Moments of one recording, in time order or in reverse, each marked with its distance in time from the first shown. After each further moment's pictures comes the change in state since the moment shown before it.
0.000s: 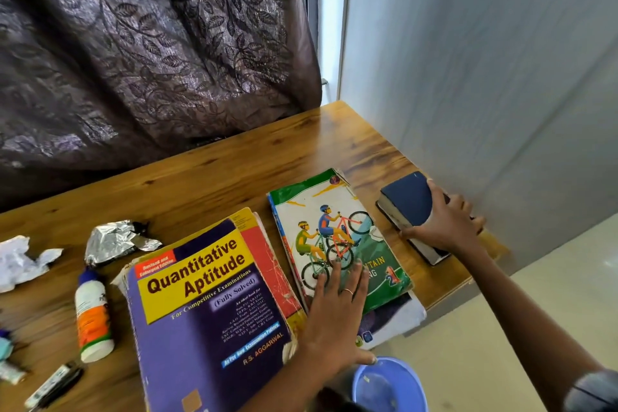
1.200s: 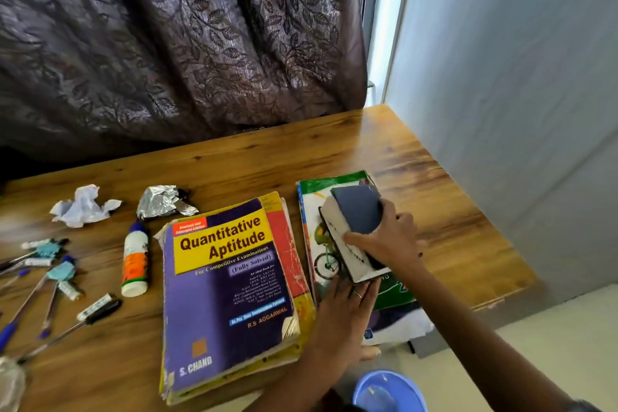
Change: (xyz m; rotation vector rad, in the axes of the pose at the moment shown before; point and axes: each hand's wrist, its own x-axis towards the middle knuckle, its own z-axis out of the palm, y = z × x) left_hand -0.003 0.017 0.033 -0.064 0.274 -0.117; right_hand -0.061 -0.098 0.011 0.500 -0.175 -0.194
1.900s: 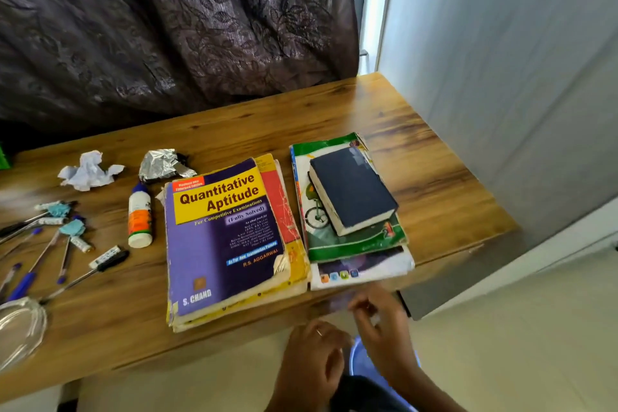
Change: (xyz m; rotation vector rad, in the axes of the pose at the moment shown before) left_hand -0.124 0.033 0.066 -0.456 0.367 -0.102; right_hand -0.157 0.114 0.069 0.478 0.083 -0.410
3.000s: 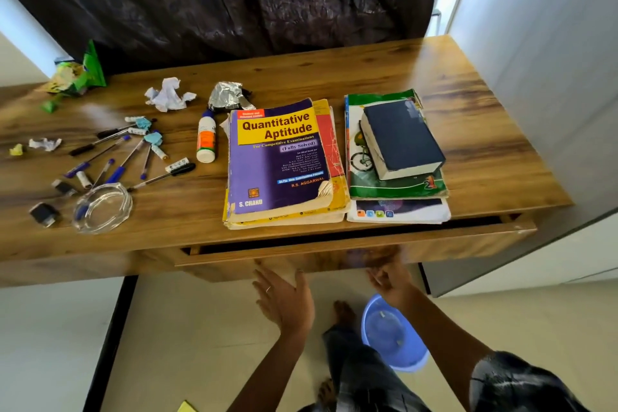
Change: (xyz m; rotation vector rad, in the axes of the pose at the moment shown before) left_hand -0.048 0.001 -0.003 -0.140 0.428 -1.282; right_hand 0.006 0.103 0.044 0.696 -0.059 1.103
